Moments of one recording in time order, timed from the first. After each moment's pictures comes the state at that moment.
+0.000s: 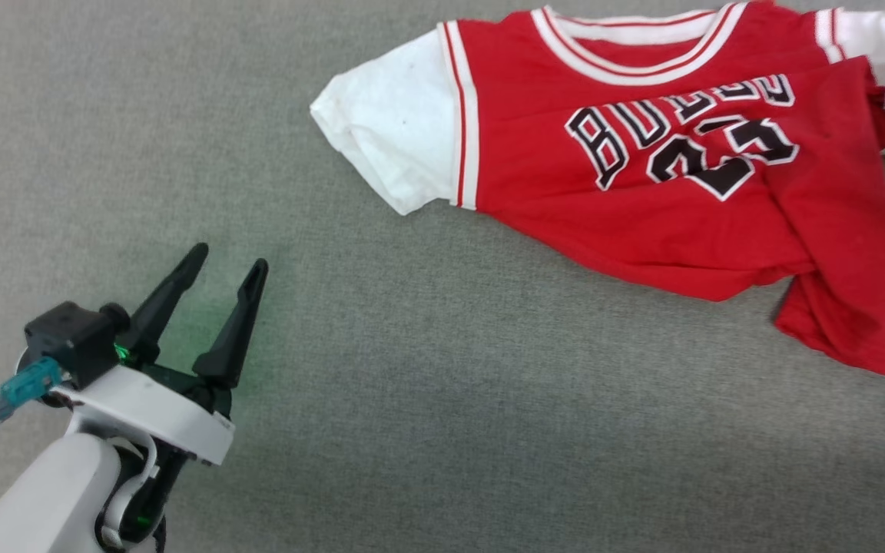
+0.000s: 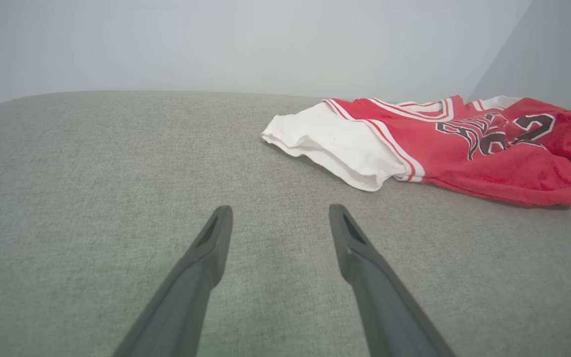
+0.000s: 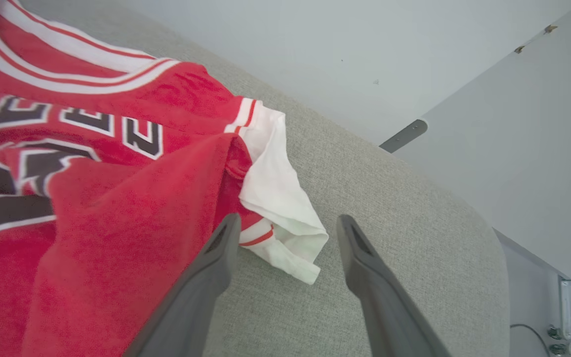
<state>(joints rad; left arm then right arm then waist) -0.40 0.66 -0.50 0.11 -0.81 -0.03 -0.26 -0.70 -0.57 0.10 0.06 0.24 0.13 0.74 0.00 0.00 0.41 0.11</state>
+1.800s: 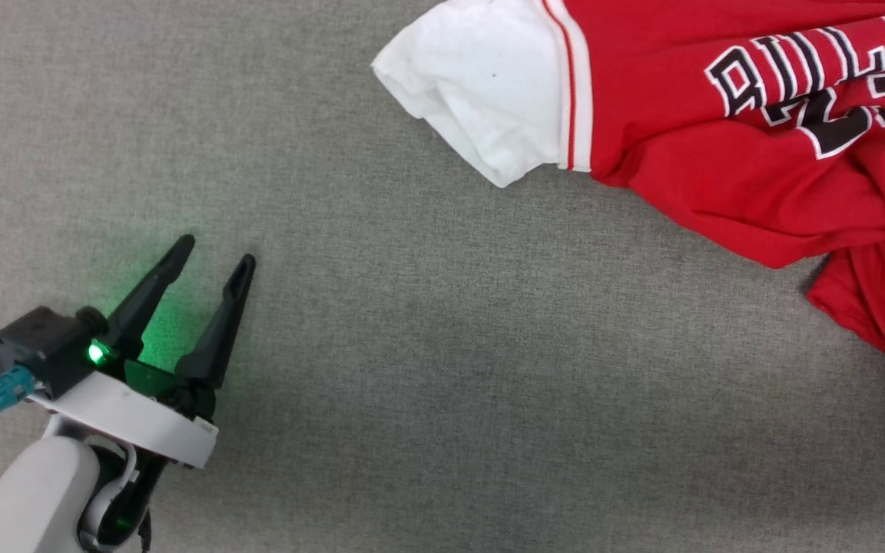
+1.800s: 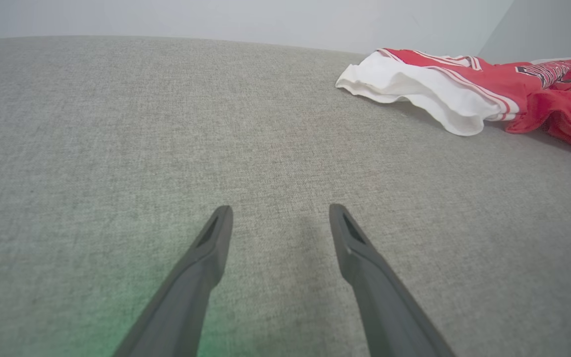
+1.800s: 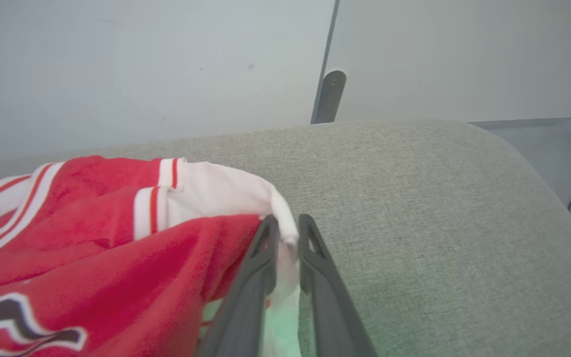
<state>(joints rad) -0.34 0.63 -0.38 0.08 -0.72 -0.13 -0.26 -0.94 -0.25 -0.46 0.40 -0.06 0.13 0.48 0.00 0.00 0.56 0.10</state>
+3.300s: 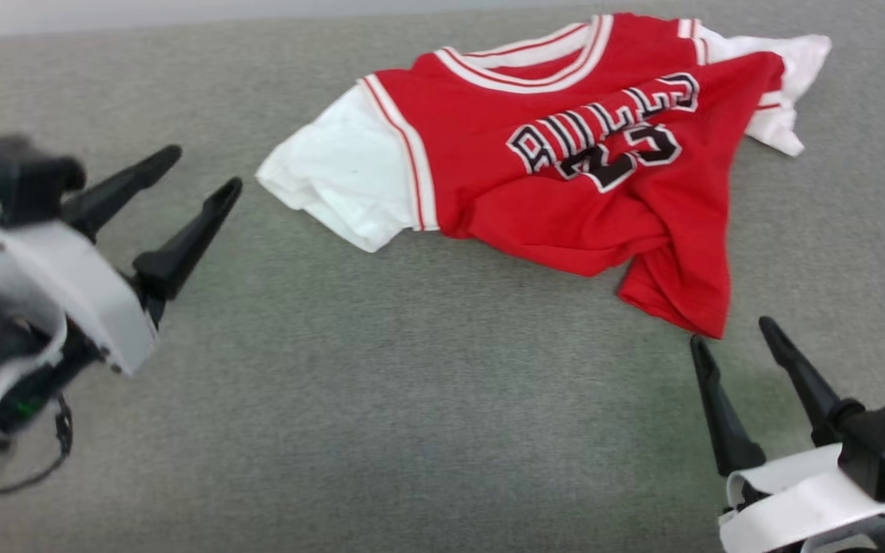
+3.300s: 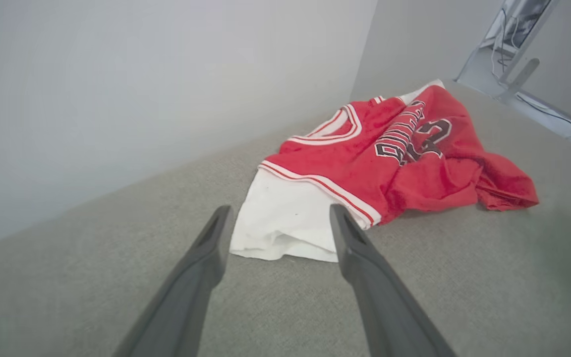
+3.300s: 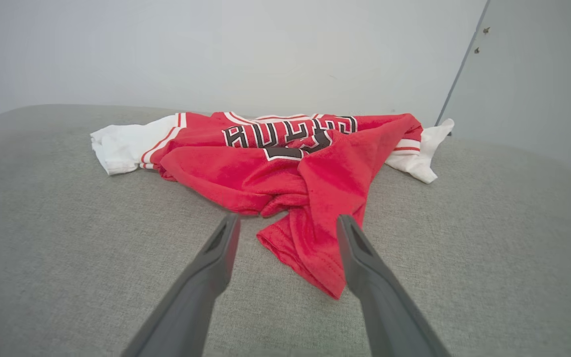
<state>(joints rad) -0.64 0.86 -0.52 0.00 -0.91 -0.13 0.11 0.00 -0.11 0.09 -0.27 0.12 0.13 0.07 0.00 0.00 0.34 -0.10</state>
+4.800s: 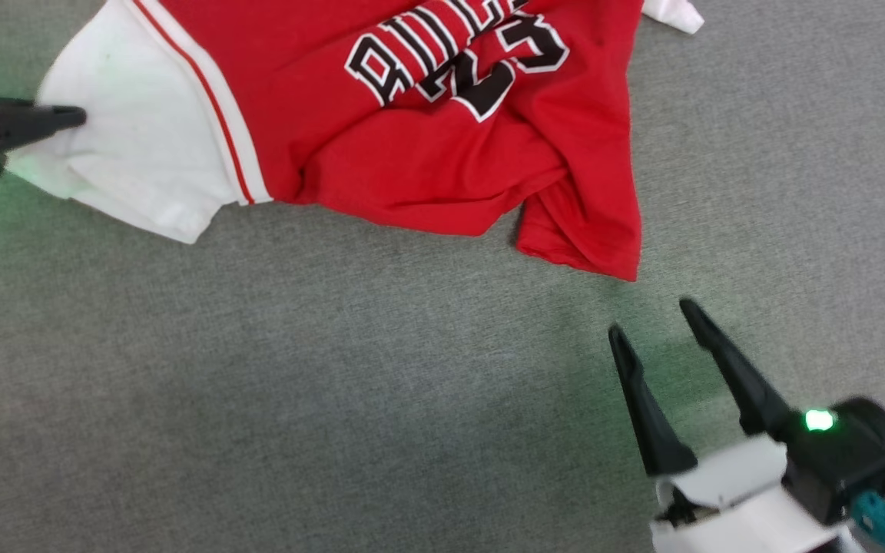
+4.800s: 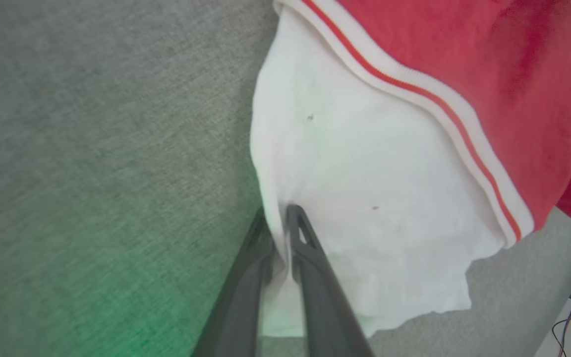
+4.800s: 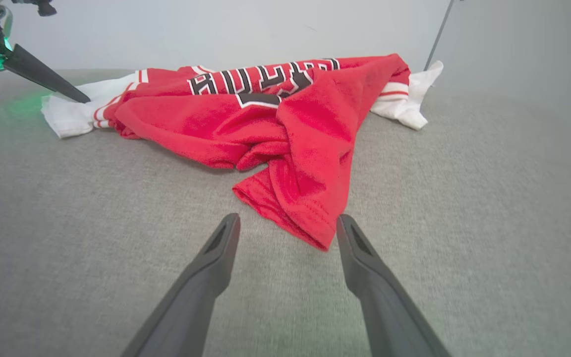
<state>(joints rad) -1.36 0.99 -1.04 0.38 -1.42 -0.13 0.84 0.01 -0.05 0.24 -0.36 0.10 0.13 -0.01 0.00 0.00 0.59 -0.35</state>
